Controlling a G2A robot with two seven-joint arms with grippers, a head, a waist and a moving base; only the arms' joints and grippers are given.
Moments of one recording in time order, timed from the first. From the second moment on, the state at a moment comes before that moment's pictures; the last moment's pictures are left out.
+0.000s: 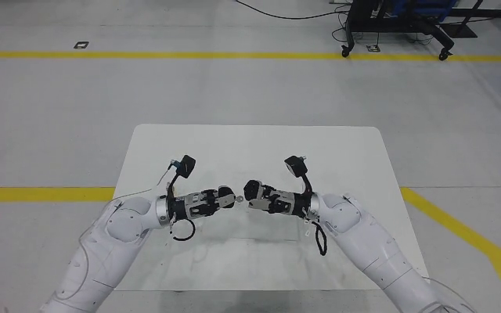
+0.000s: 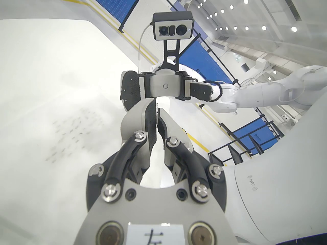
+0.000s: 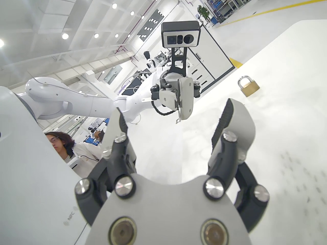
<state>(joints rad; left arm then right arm) 1.23 -0.98 -1.12 -1.52 -0.12 -0.80 -0.84 -1.15 -1.18 0.94 -1.33 0.17 -0.88 0.73</state>
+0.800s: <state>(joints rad) 1.23 -0.98 -1.10 -1.53 -0.07 -0.80 -0.83 -1.15 -1.17 0.93 -1.37 0.15 -0.81 0.79</state>
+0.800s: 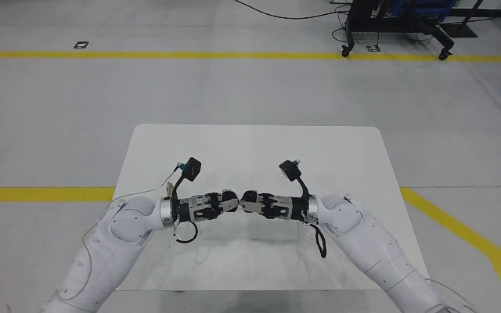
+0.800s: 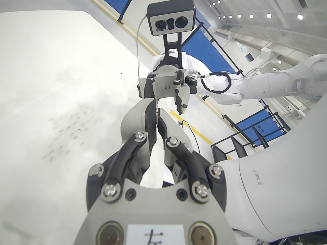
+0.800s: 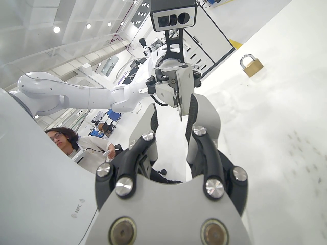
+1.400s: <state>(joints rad) 1.23 -0.98 -1.11 -1.54 -0.05 -0.82 -0.79 -1.14 -1.17 0.92 -1.35 0.17 -0.82 0.78</state>
